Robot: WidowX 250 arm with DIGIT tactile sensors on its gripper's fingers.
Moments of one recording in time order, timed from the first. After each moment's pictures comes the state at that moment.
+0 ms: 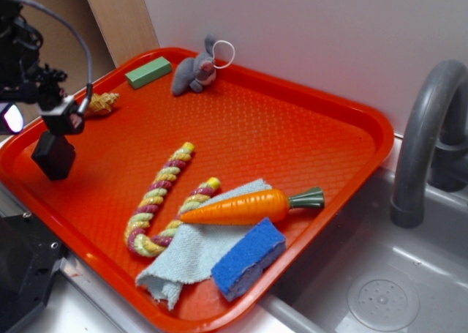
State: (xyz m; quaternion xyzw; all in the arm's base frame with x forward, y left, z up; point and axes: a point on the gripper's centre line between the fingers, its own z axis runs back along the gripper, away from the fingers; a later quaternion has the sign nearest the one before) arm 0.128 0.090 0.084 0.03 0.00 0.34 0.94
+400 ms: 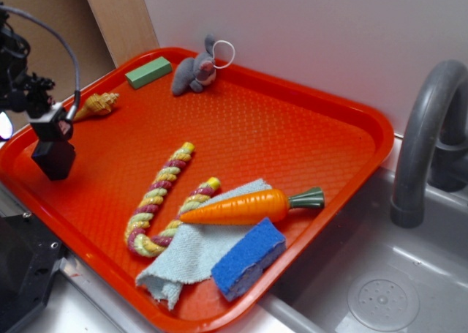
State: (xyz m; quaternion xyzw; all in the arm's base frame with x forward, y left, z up) arm 0.119 0.103 0.076 0.03 -0.02 0.35 0.94
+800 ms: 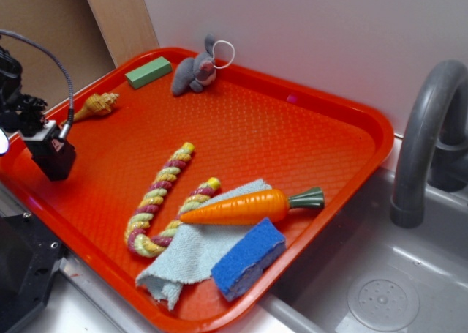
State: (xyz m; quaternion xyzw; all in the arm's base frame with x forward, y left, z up) arm 0.105 0.107 0.062 0.04 -0.02 0.33 0.94
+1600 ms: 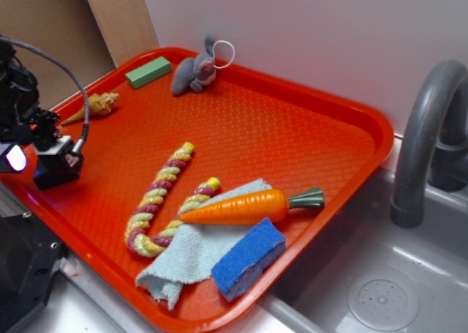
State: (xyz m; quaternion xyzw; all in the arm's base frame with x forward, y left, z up) arm 0.119 0.089 0.046 -0.01 0.00 0.30 0.95
